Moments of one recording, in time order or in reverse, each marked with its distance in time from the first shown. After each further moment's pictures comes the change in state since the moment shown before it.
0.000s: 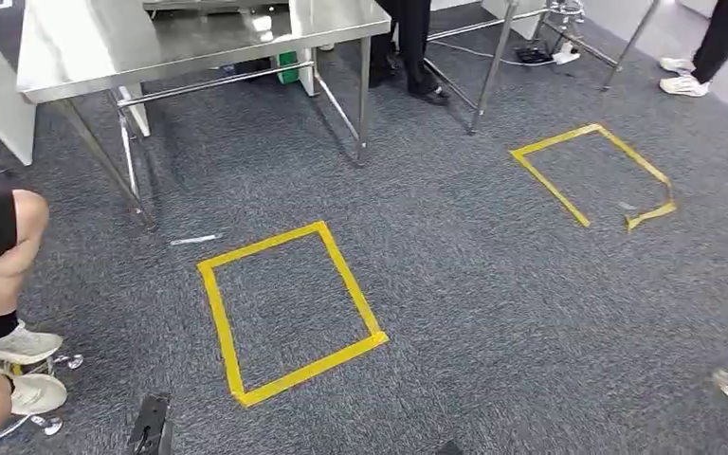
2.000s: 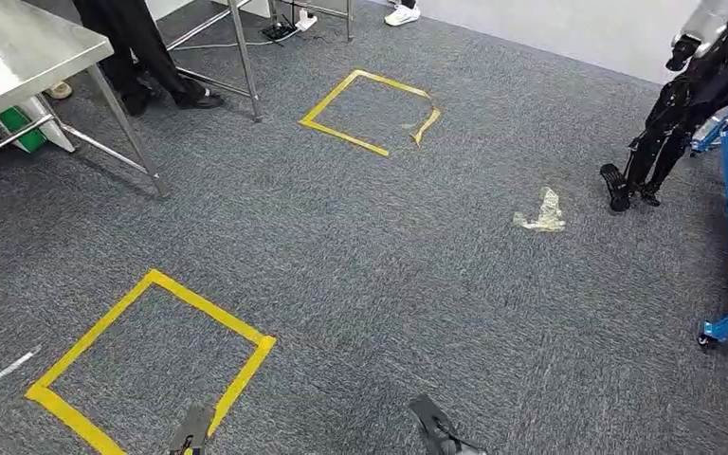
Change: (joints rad) left arm 0.079 -0.137 0.015 -0.145 -0.345 -0.017 0.058; right arm -0.141 0.071 -0.062 -0.026 -0.021 0.105 0.176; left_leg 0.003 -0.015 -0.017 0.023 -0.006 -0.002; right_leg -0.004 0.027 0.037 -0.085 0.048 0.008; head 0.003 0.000
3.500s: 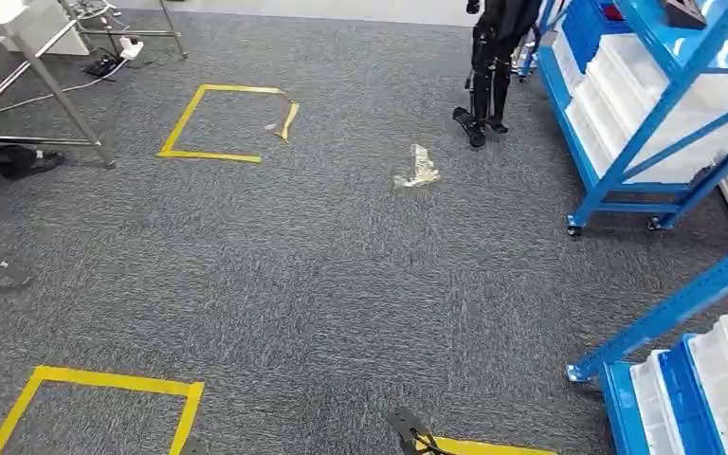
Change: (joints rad) left arm 0.089 0.000 0.008 -0.005 0.090 0.006 -0.003; right arm 0.040 0.086 -0.003 -0.045 0.166 -0.026 0.048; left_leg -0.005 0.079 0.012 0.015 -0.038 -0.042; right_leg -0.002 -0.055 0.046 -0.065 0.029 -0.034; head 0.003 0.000
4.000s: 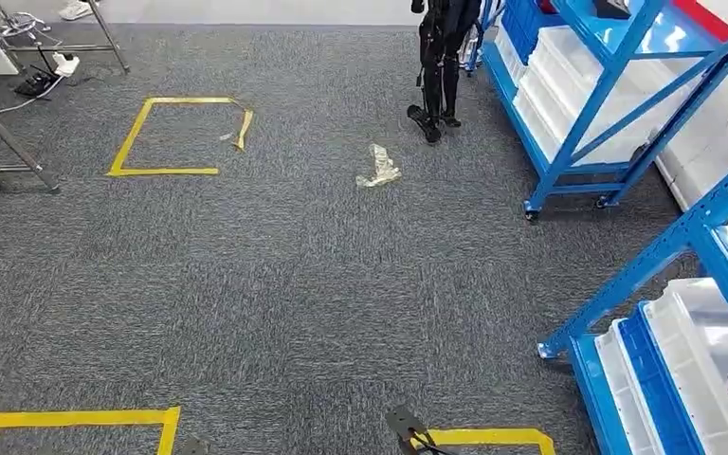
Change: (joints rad) left arm 0.000 -0.001 0.000 -0.013 -0.019 -0.003 0.016; right arm -0.004 0.004 -0.013 0.000 0.012 0.001 0.000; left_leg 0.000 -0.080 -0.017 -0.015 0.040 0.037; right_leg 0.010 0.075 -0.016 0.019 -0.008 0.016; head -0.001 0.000
